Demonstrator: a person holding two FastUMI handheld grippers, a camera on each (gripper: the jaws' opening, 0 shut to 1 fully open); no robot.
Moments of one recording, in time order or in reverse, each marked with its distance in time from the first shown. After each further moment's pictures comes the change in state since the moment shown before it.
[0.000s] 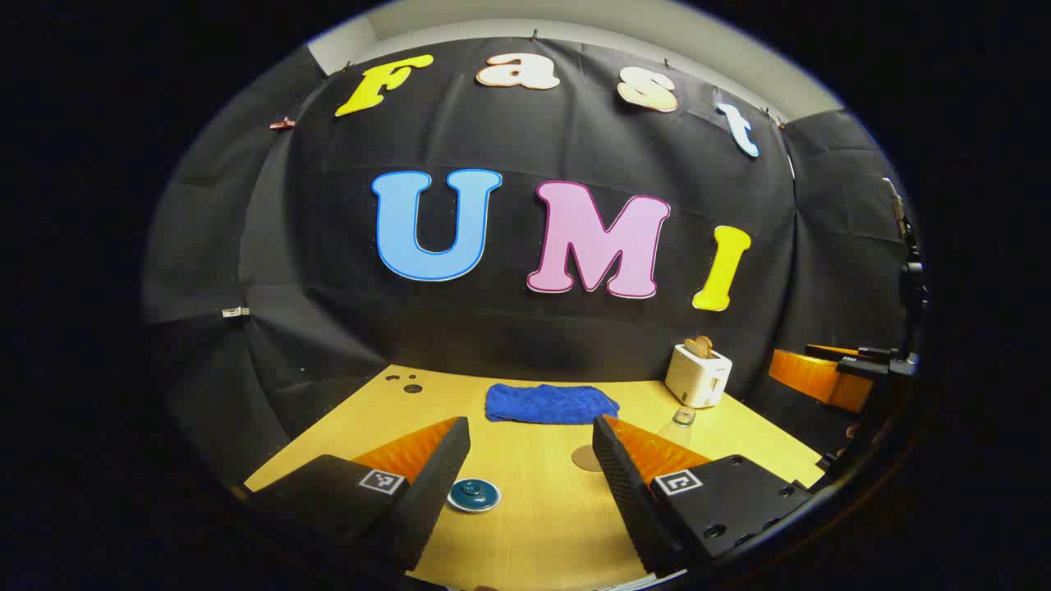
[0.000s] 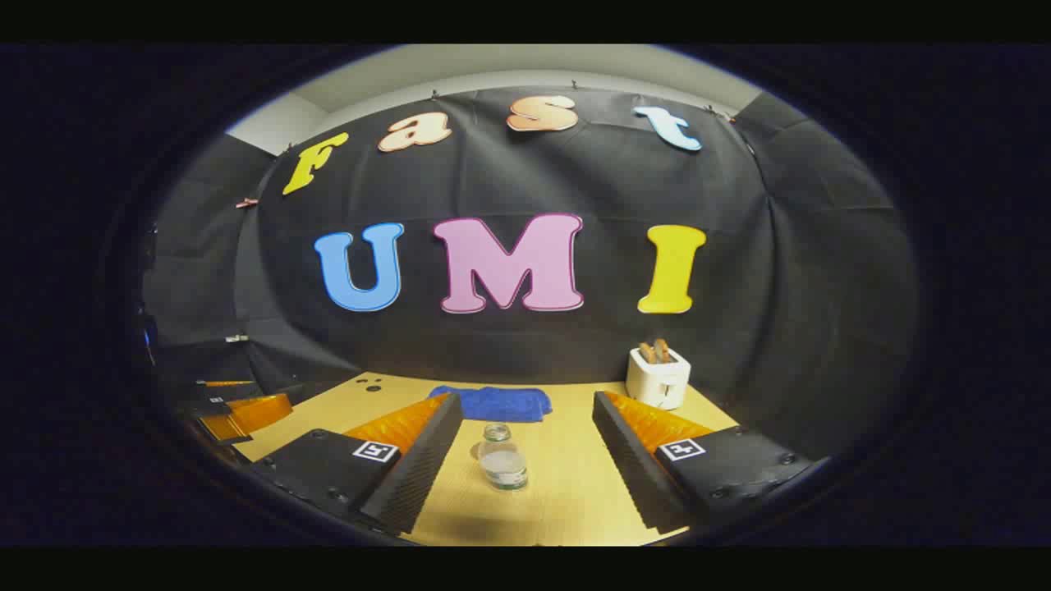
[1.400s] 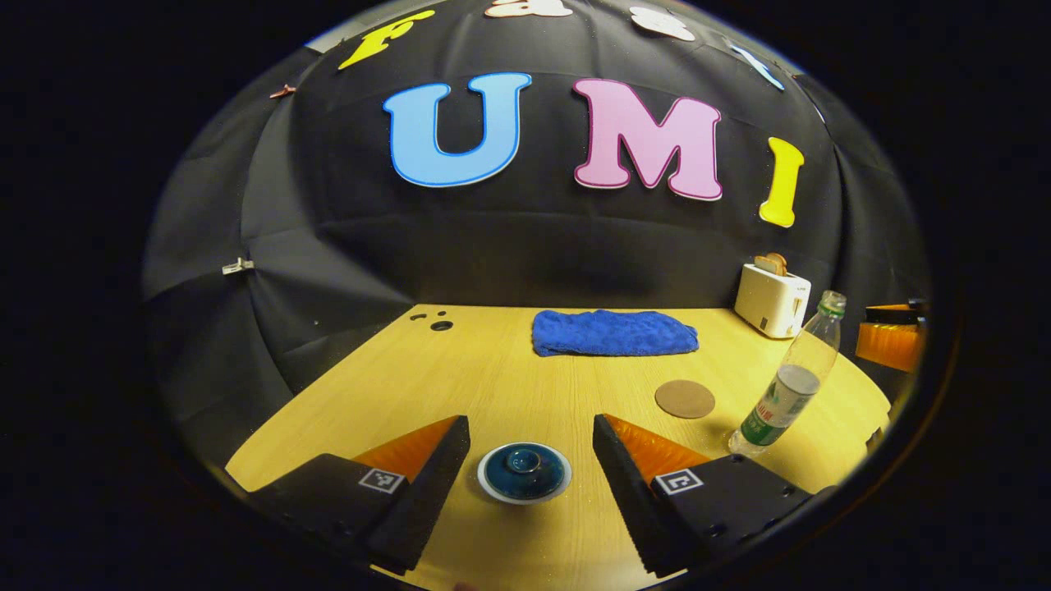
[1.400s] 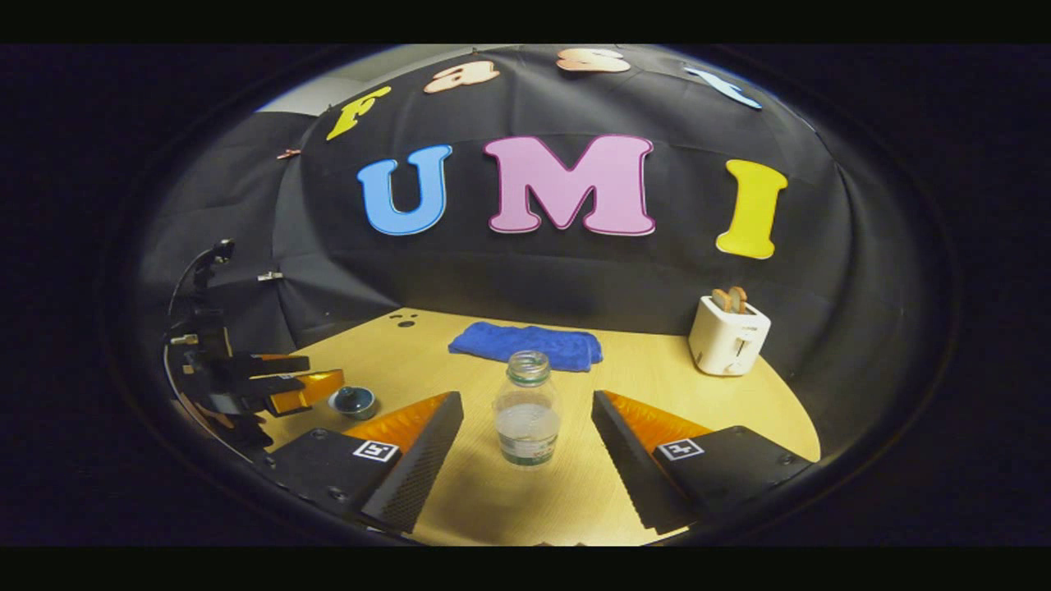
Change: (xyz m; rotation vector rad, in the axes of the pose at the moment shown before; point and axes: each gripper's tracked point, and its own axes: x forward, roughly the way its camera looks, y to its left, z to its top) left arm 0.114 0.066 -0.153 0.060 0.182 0.116; right arm 0.065 0.016 -0.132 -0.109 0.220 0.199
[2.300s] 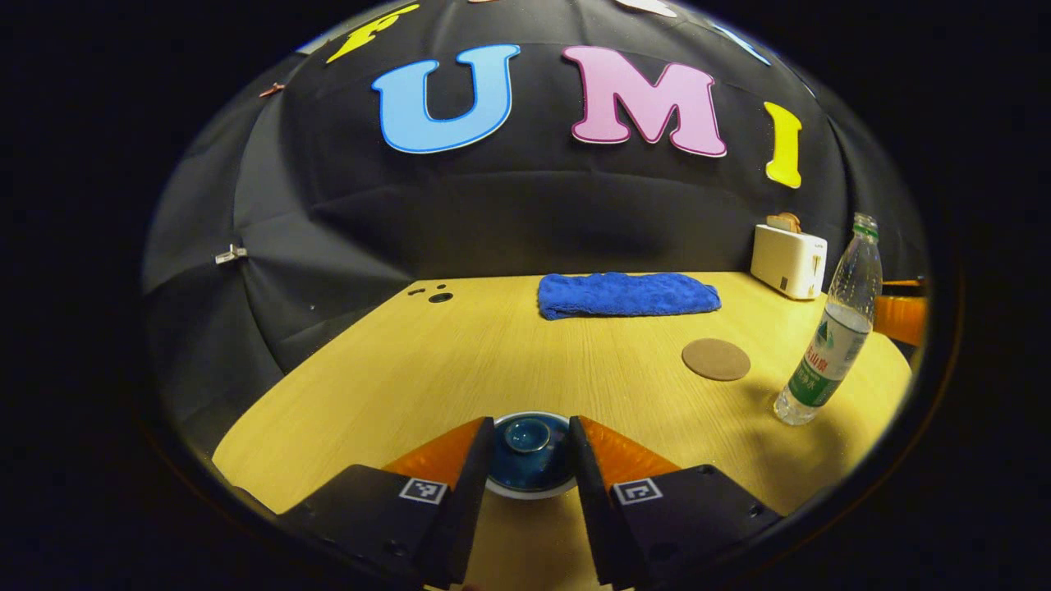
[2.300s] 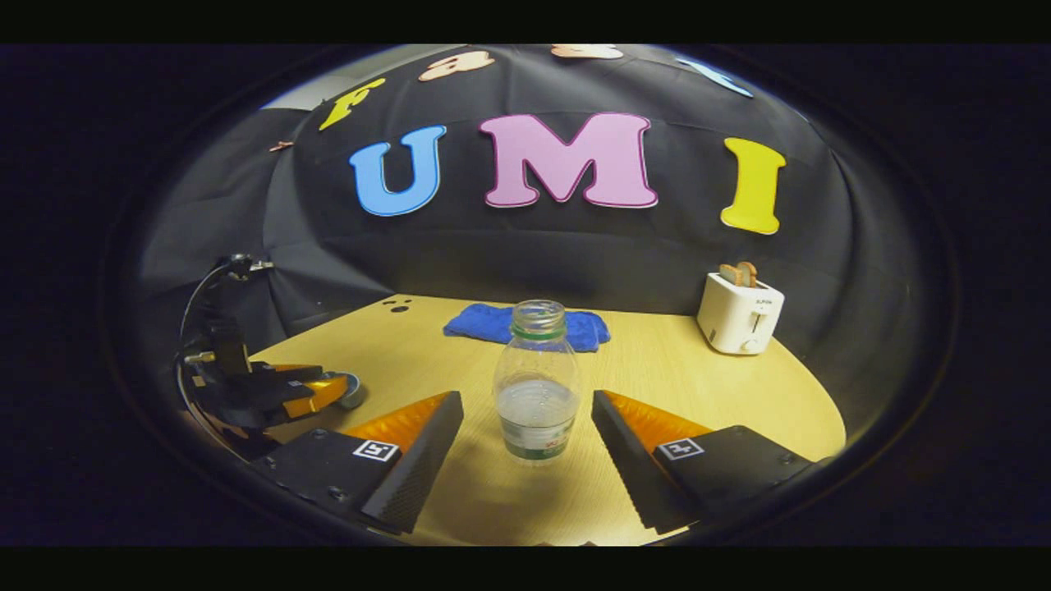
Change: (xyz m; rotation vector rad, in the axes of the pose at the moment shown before) left arm 0.033 0.002 -0.053 0.048 0.055 0.029; right arm 0.029 0.005 -0.040 0.026 0.023 -0.019
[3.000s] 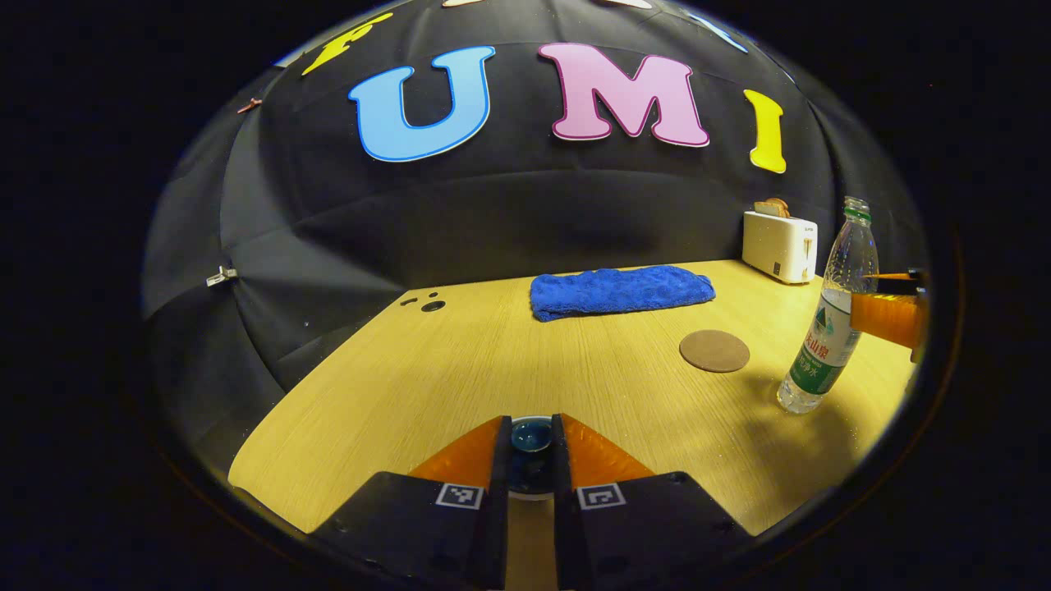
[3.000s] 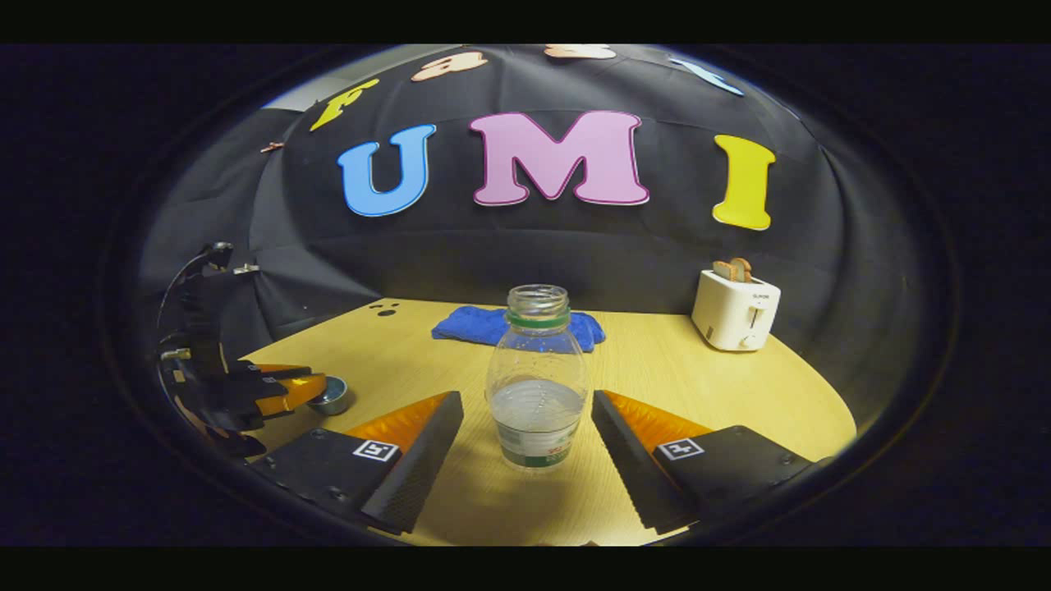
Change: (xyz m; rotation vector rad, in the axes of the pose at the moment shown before) left arm 0.004 0.000 0.007 0.050 0.002 -0.022; right arm 0.021 0.003 -0.010 0.021 -0.027 -0.046
